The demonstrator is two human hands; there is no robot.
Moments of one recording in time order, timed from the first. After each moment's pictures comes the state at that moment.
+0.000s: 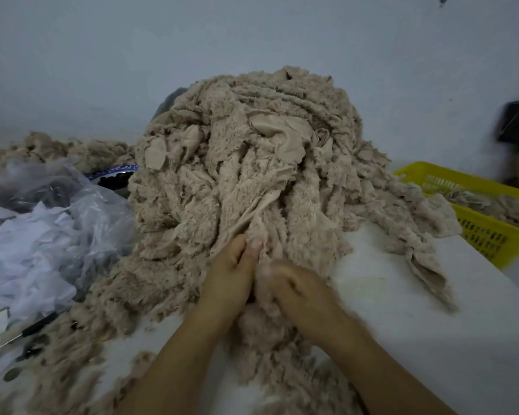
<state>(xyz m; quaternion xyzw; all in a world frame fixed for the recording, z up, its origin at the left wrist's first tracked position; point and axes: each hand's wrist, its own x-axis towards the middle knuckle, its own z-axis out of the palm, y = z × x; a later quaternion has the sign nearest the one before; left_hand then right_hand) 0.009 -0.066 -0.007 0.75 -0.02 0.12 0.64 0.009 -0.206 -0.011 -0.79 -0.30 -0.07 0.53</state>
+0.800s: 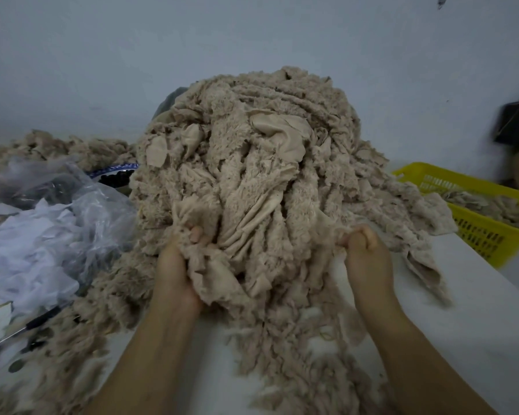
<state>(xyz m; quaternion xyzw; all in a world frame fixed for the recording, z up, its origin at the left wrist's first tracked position) 0.017 -0.028 0.009 0.26 0.09 0.08 0.96 0.043 -0.258 -0.008 -0.76 0.07 -0.20 0.61</state>
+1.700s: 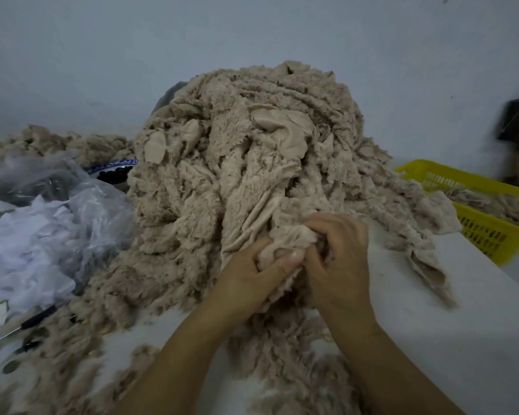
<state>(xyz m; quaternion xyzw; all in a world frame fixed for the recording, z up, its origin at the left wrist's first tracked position) -0.004 -0.079 0.004 0.77 -0.09 0.03 0.63 0.017 -0.221 0.005 -0.80 -0.17 -0.38 0.44</state>
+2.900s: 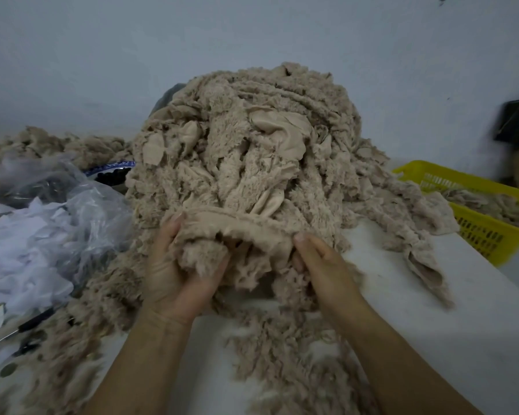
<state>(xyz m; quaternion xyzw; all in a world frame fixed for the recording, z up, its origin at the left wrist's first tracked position) -0.005 -0.030 0.028 0.20 0.00 -0.02 0.98 0.030 -0.225 -0.012 -0.76 -0.10 -0.03 0.64</state>
